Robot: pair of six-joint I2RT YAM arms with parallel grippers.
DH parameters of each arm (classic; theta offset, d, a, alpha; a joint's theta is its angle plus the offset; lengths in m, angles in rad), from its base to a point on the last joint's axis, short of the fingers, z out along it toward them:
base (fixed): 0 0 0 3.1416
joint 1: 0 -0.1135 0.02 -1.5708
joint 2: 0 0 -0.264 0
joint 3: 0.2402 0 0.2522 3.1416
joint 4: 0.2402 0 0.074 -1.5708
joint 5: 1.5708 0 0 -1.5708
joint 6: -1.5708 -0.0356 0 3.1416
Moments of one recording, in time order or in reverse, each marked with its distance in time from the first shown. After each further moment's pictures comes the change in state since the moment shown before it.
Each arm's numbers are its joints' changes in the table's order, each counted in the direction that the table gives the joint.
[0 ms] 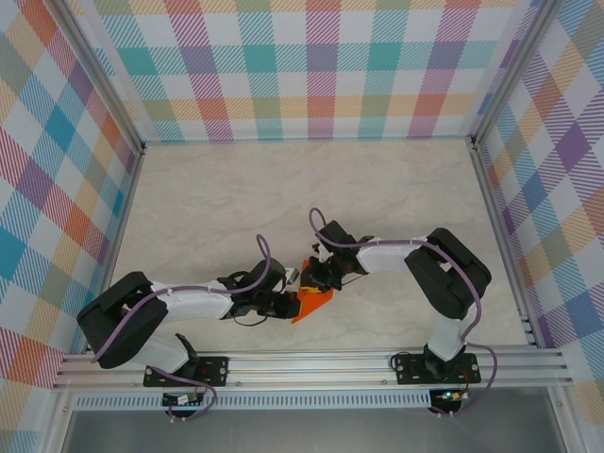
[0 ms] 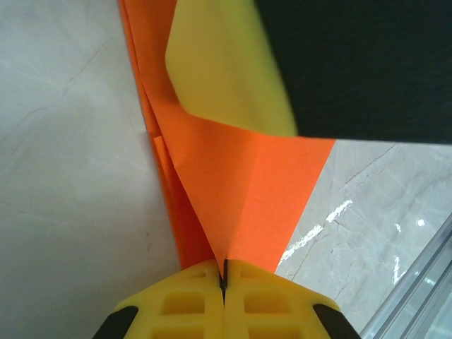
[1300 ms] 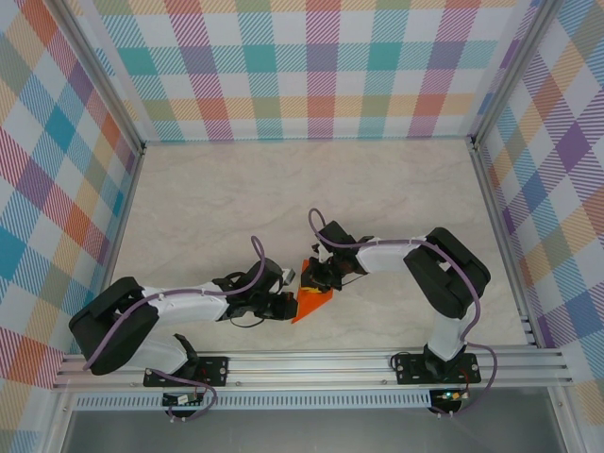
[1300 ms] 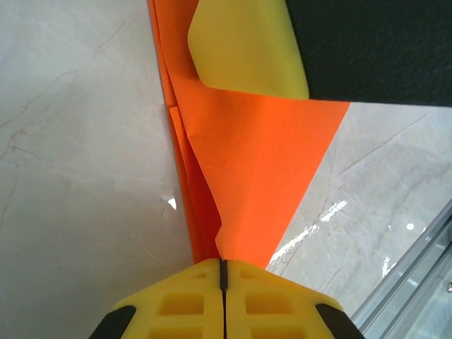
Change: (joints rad) left arm -0.004 0.058 -0.016 0.047 0.010 0.039; right arm 0.000 -0.001 0.000 0.001 0.003 0.019
